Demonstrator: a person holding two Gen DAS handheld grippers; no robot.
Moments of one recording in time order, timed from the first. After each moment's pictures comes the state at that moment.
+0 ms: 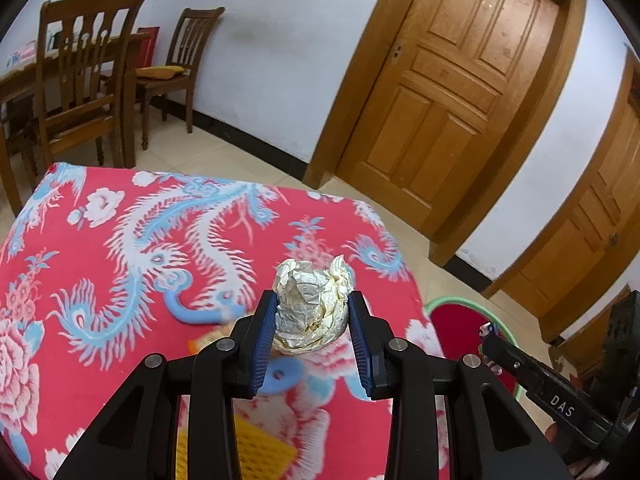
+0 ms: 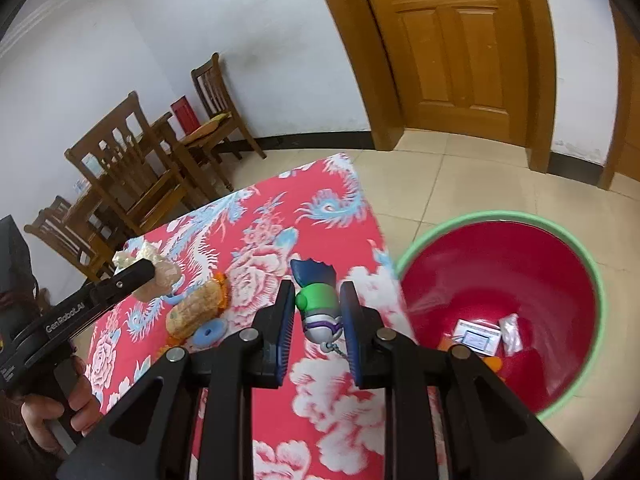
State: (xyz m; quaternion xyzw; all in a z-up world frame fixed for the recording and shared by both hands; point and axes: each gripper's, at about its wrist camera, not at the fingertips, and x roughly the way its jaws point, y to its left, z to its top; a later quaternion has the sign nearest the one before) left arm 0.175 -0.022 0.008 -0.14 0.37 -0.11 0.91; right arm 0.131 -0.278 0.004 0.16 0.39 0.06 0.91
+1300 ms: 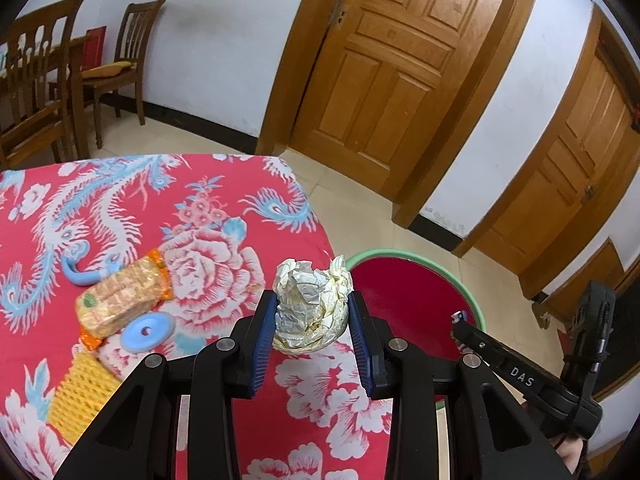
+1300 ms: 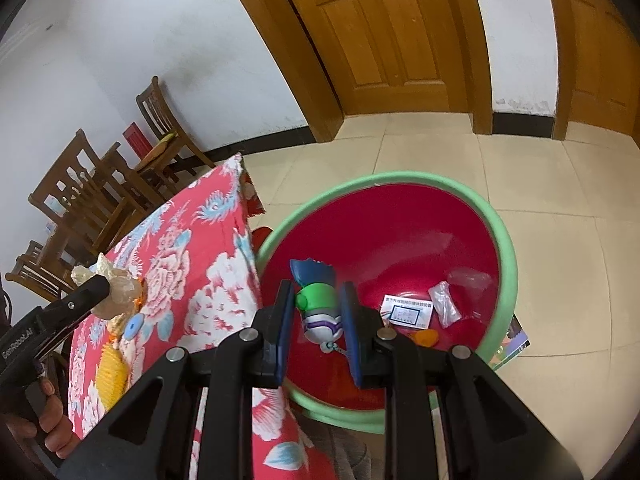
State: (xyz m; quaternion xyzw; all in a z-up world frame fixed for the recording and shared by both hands) left arm 0.154 -0.126 0.001 -0.10 0.40 -0.18 0.89; right arm 0.095 -0.389 -0.033 0.21 0.41 -0.02 0.89
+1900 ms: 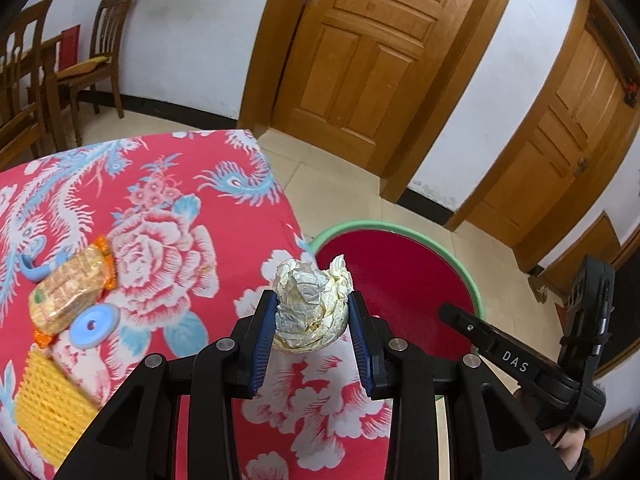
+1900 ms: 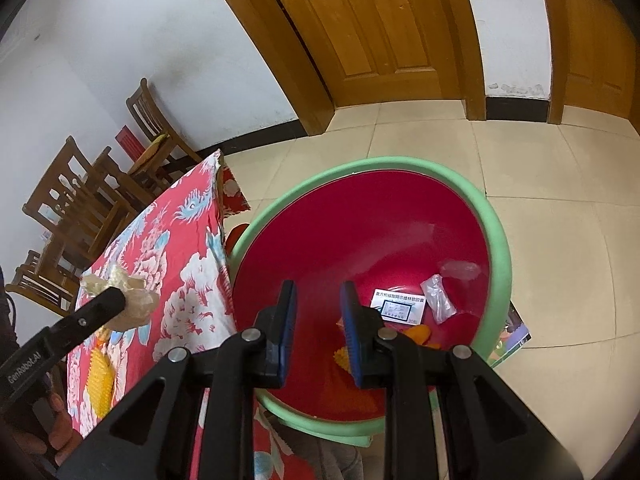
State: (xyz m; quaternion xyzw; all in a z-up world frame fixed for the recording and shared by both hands) left arm 0.160 -0.168 -0.021 -0.07 0.43 -0.21 0.88; right arm 0.097 -0.410 -0.053 0.23 0.41 -0.03 0.88
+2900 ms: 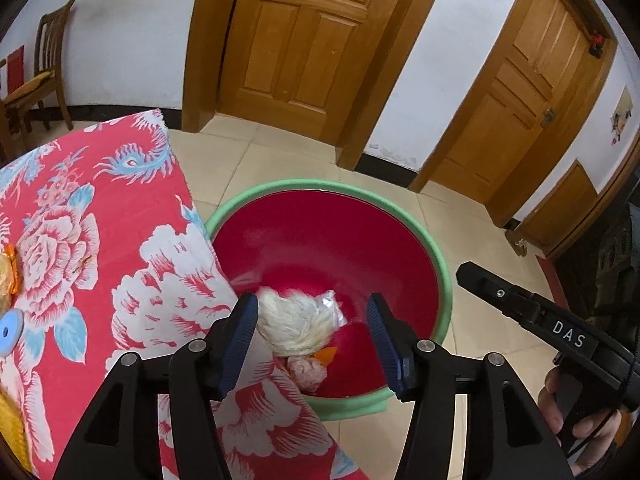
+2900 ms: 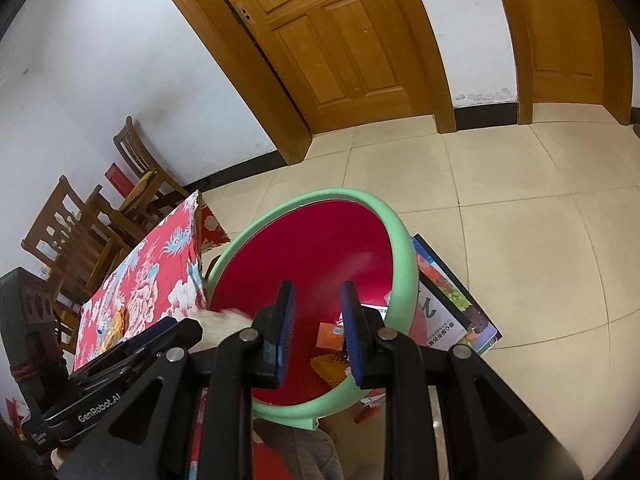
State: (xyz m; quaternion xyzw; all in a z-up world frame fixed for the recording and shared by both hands) left arm 0.149 -0.245 -0.045 -0.03 0.44 -0.29 0.85; right arm 0.053 -0.453 -0.034 0.26 0.37 -0.07 0.89
